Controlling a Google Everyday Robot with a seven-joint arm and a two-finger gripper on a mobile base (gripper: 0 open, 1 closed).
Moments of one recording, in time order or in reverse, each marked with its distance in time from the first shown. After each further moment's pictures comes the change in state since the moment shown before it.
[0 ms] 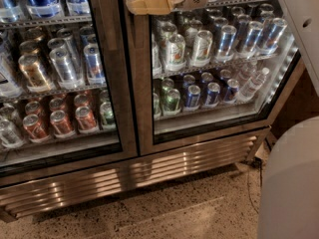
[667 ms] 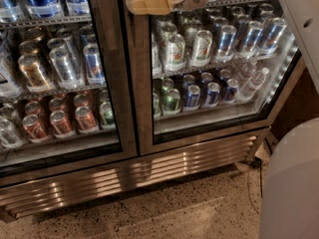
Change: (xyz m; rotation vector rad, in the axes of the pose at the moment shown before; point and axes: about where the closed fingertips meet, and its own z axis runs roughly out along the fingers) arm 0.000 0.001 0.000 0.005 0.001 0.003
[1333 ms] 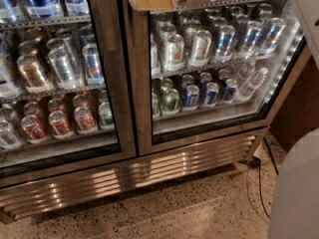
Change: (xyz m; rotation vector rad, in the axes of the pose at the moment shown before) arm -0.005 -0.002 -0.008 0.050 0.014 -0.015
